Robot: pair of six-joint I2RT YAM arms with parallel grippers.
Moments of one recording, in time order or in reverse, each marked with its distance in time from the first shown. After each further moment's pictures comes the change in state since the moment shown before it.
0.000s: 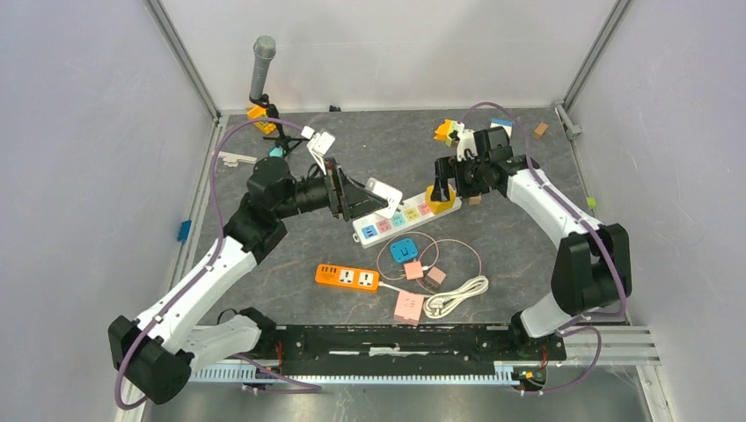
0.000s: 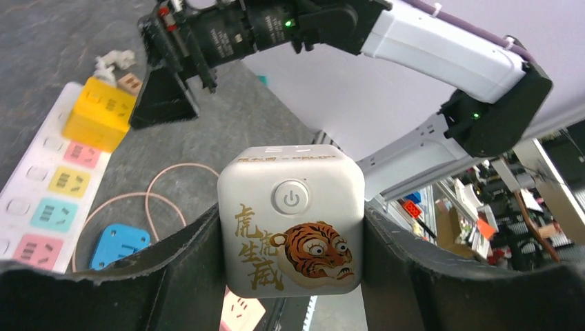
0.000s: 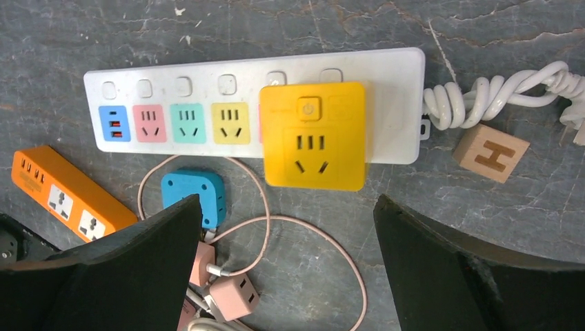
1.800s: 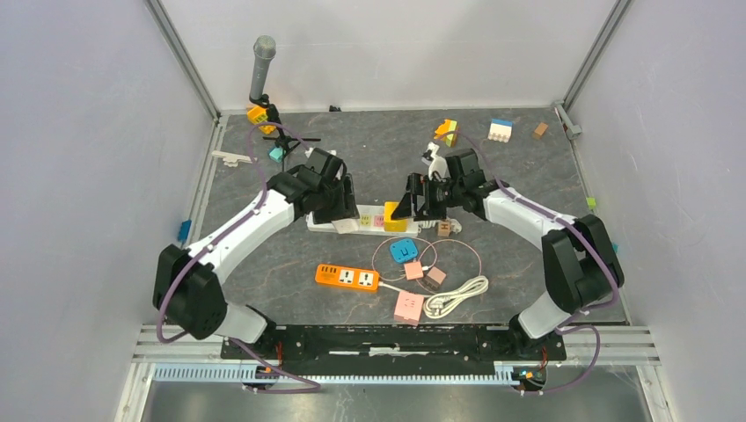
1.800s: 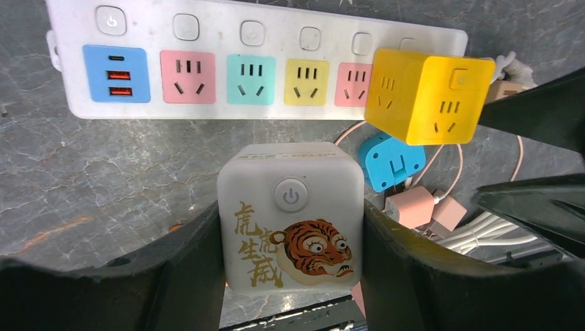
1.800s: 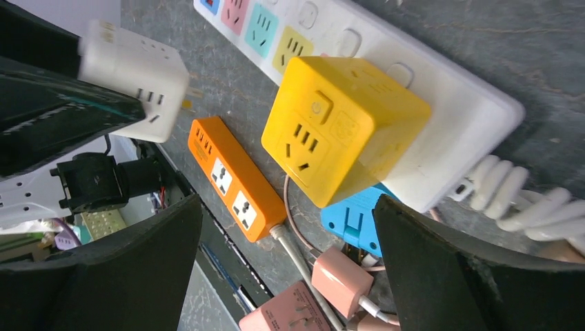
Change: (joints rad) left arm 0.002 0.376 0.228 -0.816 -0.736 0.041; right arm 0.171 0.071 -0.185 0.364 -0.321 0.400
